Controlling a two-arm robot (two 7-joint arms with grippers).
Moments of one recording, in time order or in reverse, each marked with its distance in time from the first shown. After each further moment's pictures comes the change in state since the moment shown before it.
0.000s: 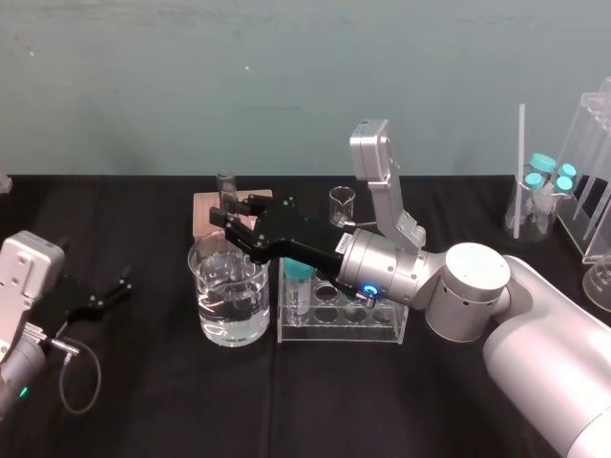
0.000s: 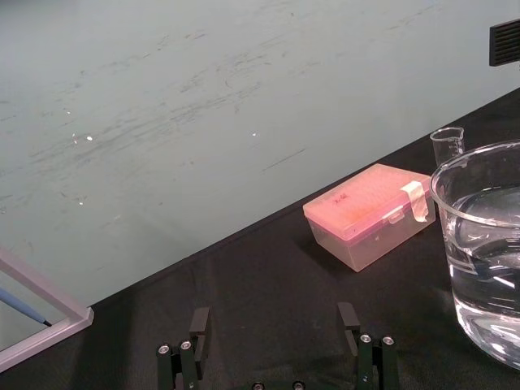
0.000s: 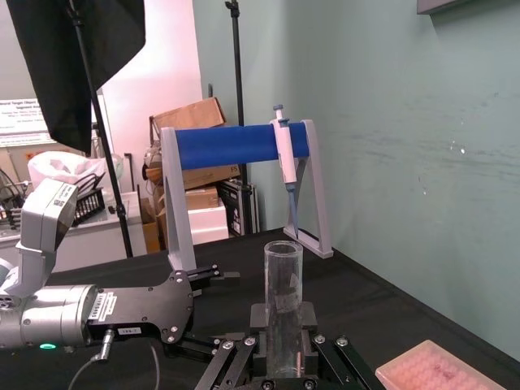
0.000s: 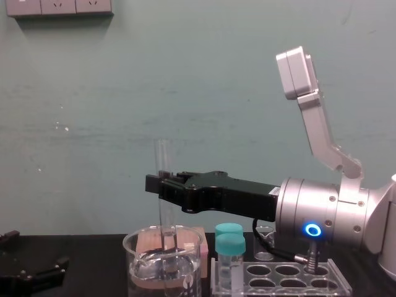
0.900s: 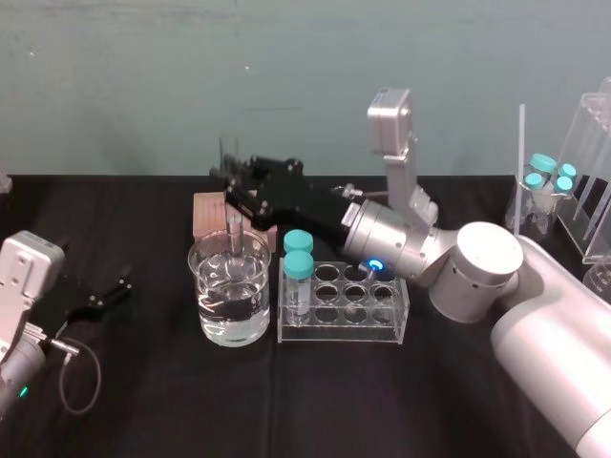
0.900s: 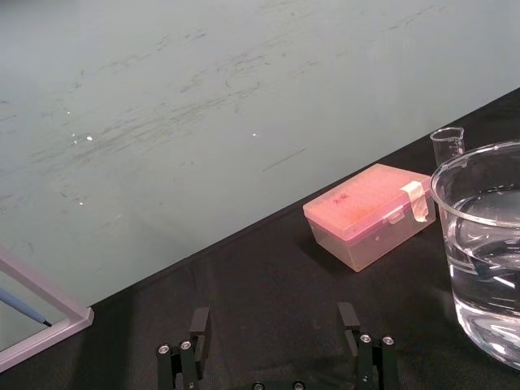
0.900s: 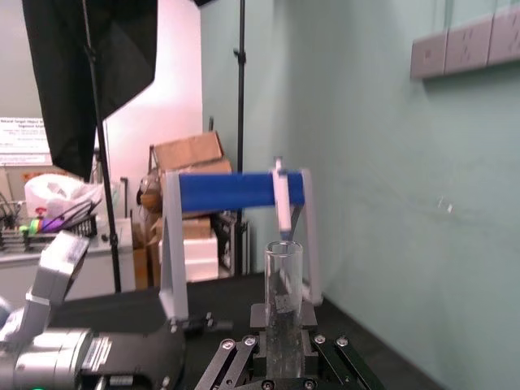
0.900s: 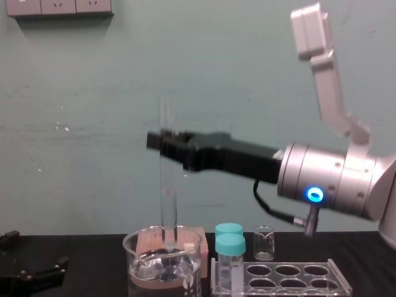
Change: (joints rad) left arm 0.000 0.000 0.000 0.000 0.000 0.000 0.000; right arm 0.000 0.016 0.026 -0.084 0.004 -0.038 -0.016
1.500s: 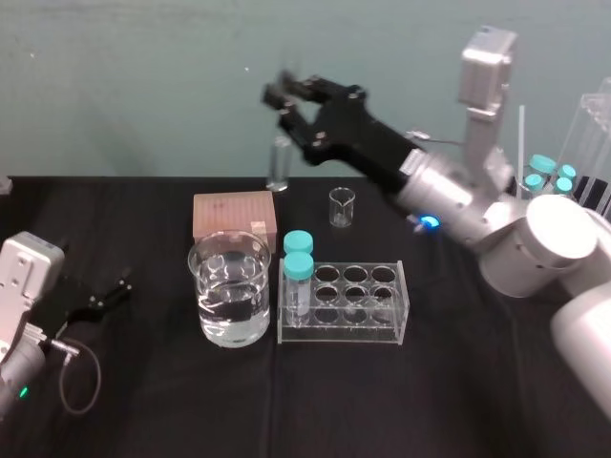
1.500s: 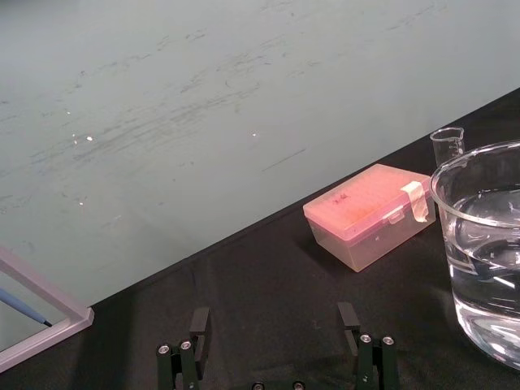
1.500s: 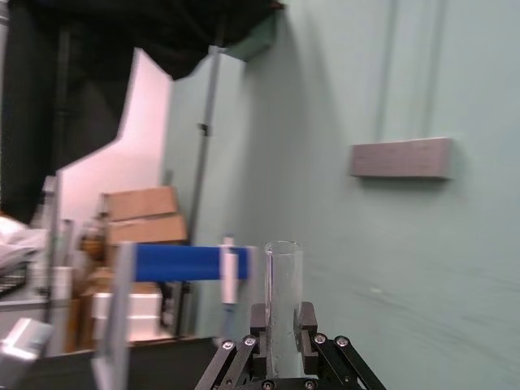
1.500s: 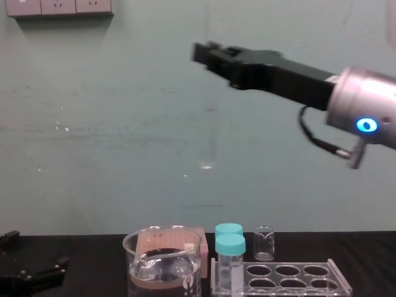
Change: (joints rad) left arm 0.000 0.000 0.000 0.000 0.000 0.000 0.000; right arm -0.056 0.094 0.091 -0.233 0.011 -0.045 -0.098
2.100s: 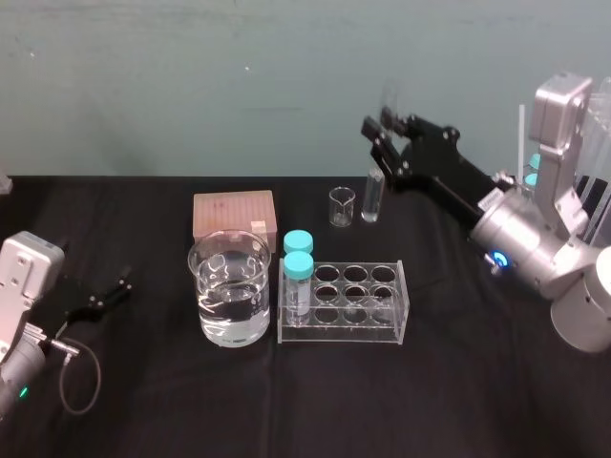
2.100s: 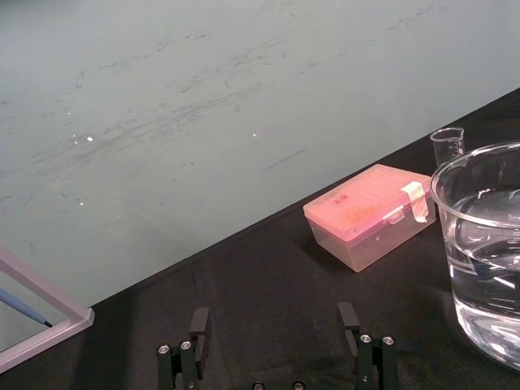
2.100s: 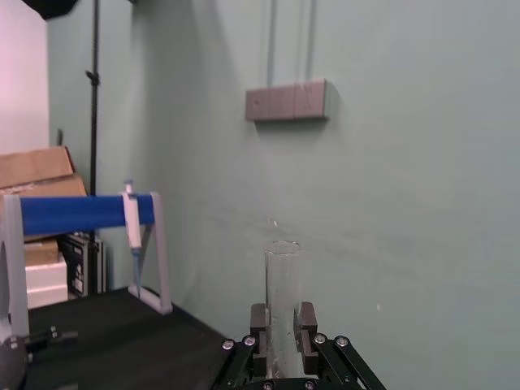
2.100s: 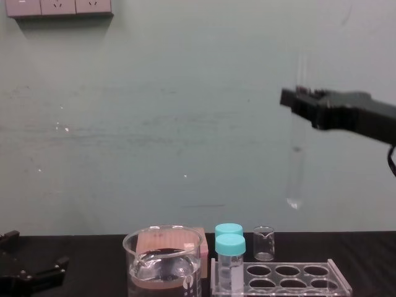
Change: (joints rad) left arm 0.000 0.000 0.000 0.000 0.000 0.000 0.000; right arm -0.187 0.101 0.138 -0.127 -0.064 0.078 -0.188
